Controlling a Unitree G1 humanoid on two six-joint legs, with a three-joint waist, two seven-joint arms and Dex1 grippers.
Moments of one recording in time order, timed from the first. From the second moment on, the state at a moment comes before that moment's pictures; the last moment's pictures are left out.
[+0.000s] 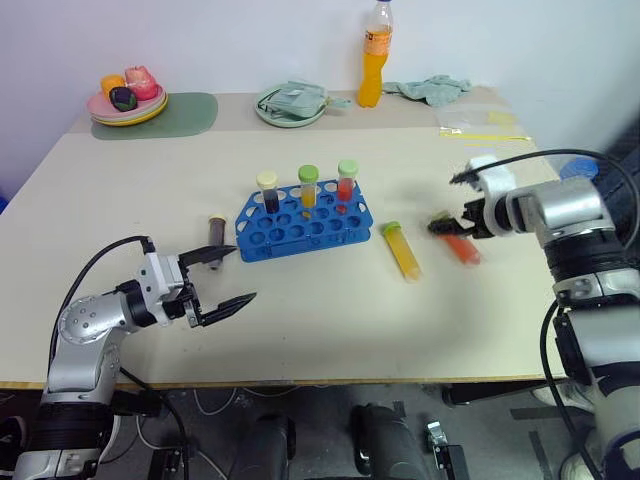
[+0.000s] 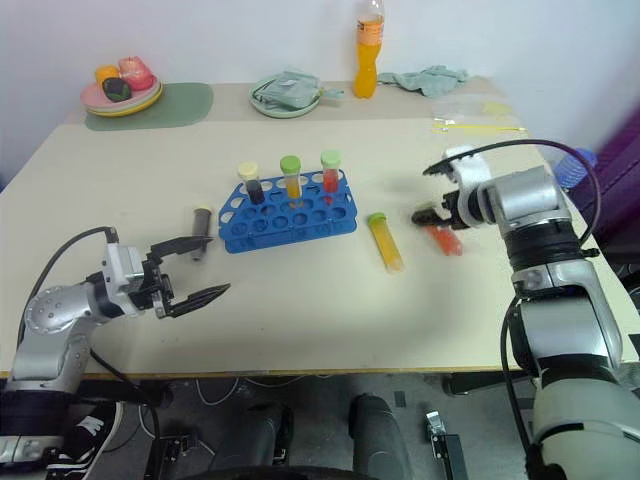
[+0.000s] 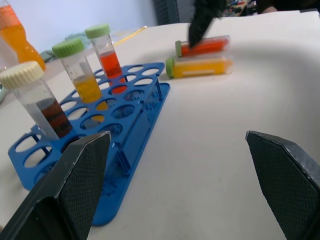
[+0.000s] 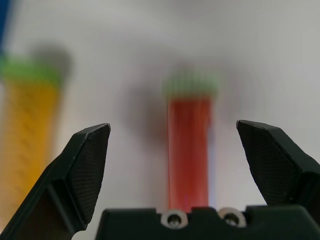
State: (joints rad) left arm -0.11 0.63 0.16 0.02 -0.44 -0.17 -1.15; right arm -1.04 -0.72 0.30 0.64 0.10 1.08 0.79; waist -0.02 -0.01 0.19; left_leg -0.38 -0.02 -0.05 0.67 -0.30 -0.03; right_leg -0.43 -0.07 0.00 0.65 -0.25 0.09
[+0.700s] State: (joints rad) left arm 0.07 0.62 0.17 -0.14 -0.44 -0.16 -1.03; right arm -1.23 -0.62 0.37 1.02 -0.08 0.98 0.92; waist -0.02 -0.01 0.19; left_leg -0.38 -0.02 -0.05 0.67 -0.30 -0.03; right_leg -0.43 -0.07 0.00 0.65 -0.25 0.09
